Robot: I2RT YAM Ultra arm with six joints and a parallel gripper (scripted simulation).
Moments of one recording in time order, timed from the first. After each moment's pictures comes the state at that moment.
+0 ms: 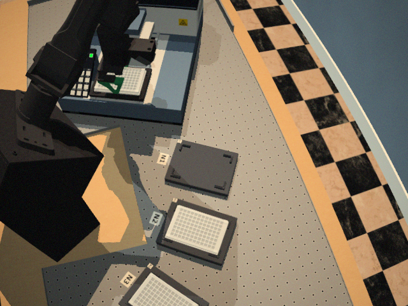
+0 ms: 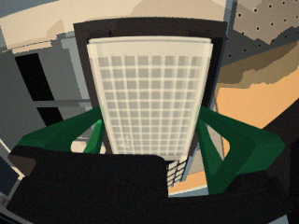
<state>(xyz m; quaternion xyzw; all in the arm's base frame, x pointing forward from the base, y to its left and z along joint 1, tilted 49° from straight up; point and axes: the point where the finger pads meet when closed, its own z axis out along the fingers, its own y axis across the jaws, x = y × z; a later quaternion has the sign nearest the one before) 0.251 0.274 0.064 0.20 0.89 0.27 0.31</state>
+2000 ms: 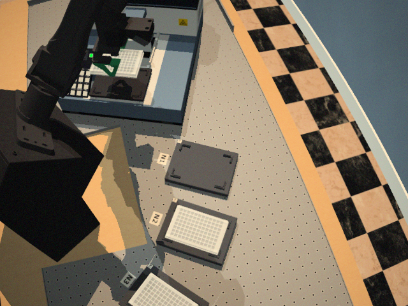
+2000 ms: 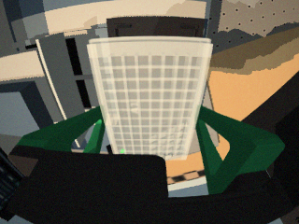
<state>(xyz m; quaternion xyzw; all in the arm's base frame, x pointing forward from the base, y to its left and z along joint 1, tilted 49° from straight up) 0.207 0.254 0.109 0.19 0.89 0.28 0.31</state>
